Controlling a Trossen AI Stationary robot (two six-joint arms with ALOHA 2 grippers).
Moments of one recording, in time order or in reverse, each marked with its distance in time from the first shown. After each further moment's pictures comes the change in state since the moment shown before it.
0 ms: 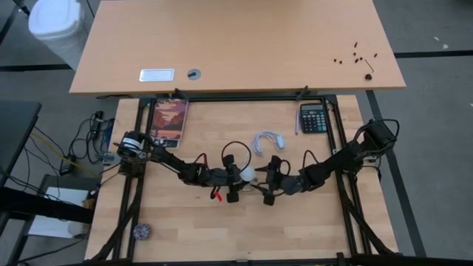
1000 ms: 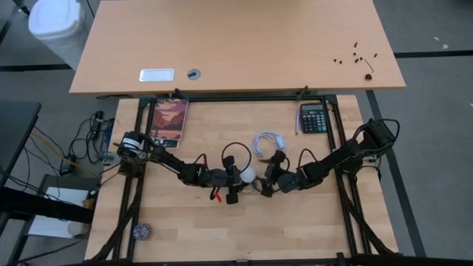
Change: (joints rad) left arm -0.001 0.000 0.000 0.000 0.013 0.001; right arm -0.044 0.001 0.001 -0.102 0.168 -0.017
